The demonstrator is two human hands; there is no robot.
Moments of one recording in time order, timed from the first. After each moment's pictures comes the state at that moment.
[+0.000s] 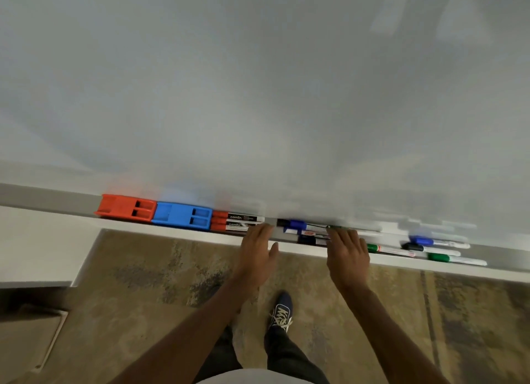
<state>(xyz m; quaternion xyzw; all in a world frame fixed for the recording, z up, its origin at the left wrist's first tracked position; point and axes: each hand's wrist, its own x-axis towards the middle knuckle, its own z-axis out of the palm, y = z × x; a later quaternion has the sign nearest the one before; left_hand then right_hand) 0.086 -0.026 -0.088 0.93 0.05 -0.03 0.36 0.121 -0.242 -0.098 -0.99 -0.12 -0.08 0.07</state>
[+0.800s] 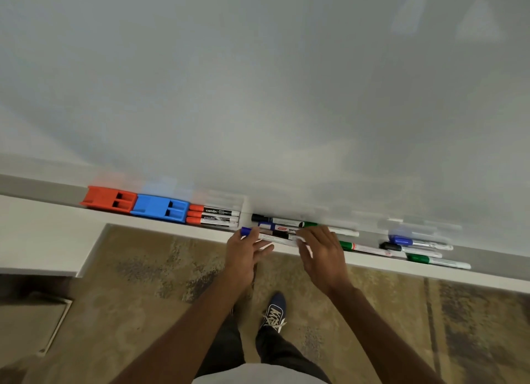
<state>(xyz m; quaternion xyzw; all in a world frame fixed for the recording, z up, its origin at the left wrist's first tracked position) 0.097 -0.096 -0.075 0.41 0.46 -0.05 0.79 0.126 -0.281 -0.090 -0.94 -0.24 -0.06 0.25</state>
